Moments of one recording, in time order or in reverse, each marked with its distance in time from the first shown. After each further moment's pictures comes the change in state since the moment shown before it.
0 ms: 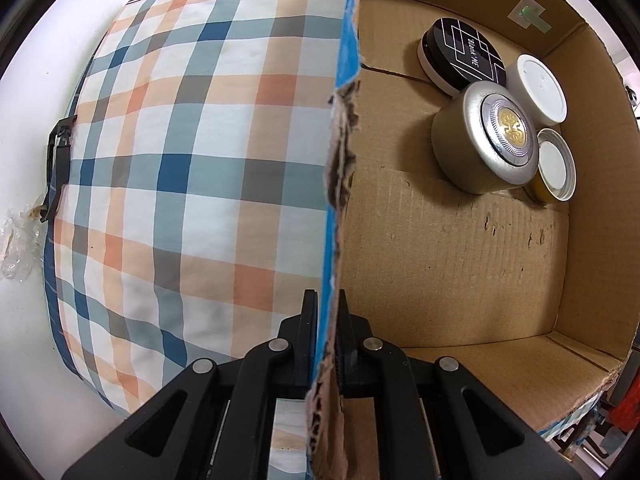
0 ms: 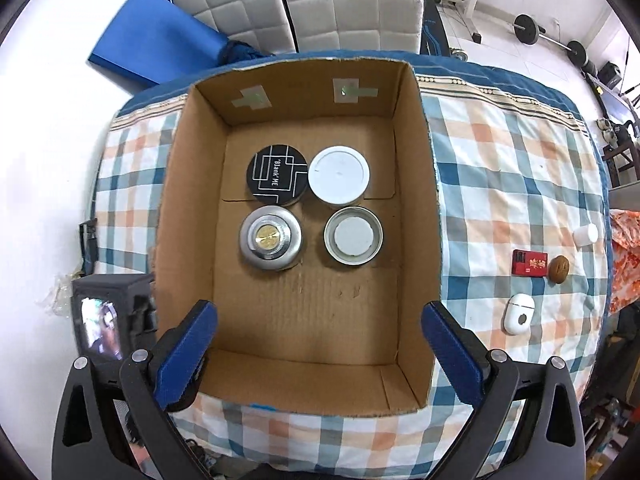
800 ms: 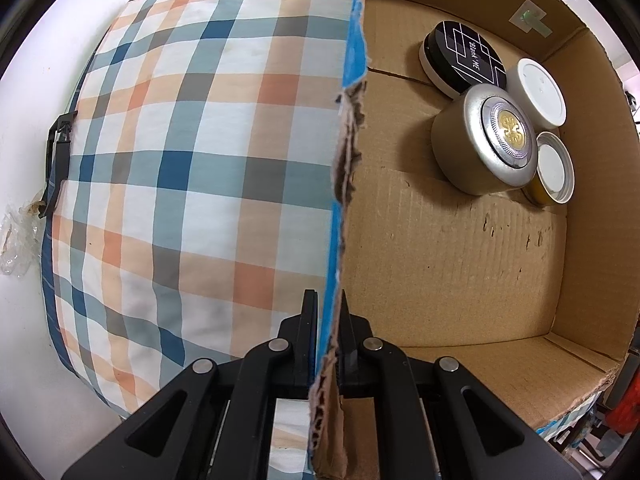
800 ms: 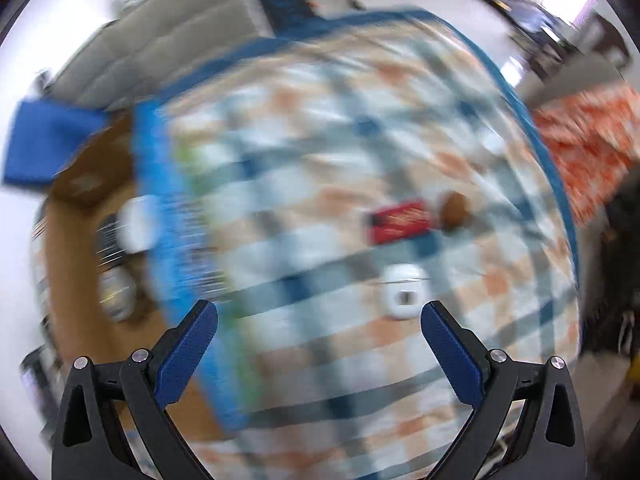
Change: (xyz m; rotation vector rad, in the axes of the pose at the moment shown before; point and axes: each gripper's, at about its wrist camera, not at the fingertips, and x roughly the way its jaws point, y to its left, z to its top) left arm -0.004 0.008 -0.004 -0.011 -0.004 -0.014; right arm 0.028 -0.221 -0.028 0.421 -0.009 -0.113
